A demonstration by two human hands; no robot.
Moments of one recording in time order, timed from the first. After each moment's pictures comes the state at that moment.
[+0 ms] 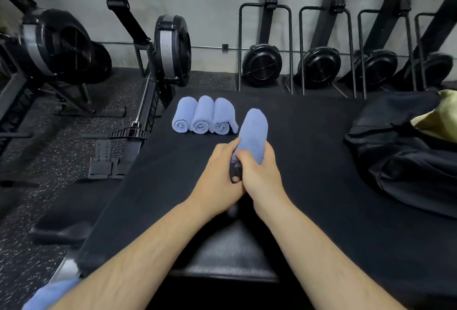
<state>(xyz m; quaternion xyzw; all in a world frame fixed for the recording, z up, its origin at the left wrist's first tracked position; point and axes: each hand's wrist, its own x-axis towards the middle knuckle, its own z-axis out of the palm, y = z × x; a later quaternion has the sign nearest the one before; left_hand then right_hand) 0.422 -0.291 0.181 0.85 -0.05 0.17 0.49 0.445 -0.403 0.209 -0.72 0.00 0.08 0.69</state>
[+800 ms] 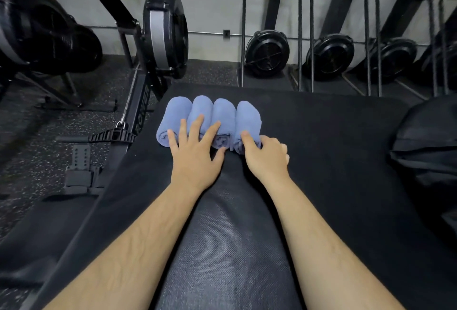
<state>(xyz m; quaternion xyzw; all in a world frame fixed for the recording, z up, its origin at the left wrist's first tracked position) 0.594 -0.197 0.113 0.94 0.09 0.30 0.15 0.645 -0.352 0.141 -0.91 -0.02 -0.04 0.41</state>
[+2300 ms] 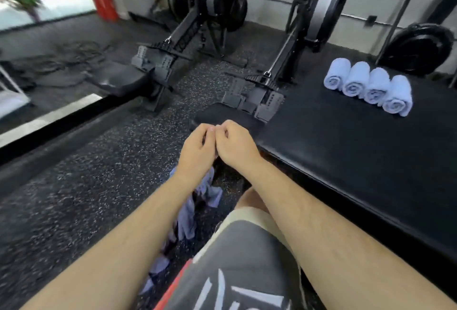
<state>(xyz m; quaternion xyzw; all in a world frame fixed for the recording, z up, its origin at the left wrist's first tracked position) 0.121 -0.100 0.118 0.74 0.34 0.35 0.47 0.218 -0.160 0.150 -0.81 -0.43 0.18 0.37</state>
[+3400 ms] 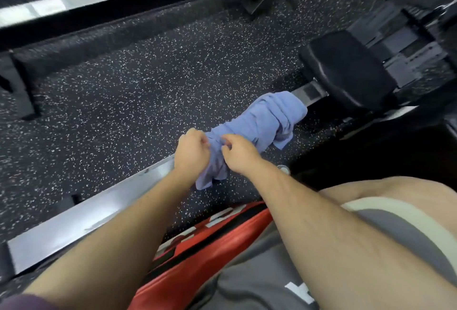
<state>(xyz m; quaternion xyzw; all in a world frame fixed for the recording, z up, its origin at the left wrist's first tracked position) -0.116 -0.063 -0.086 0.68 0.65 0.13 0.32 0.026 -0.096 -0.051 -0.74 -0.55 0.39 0.07</state>
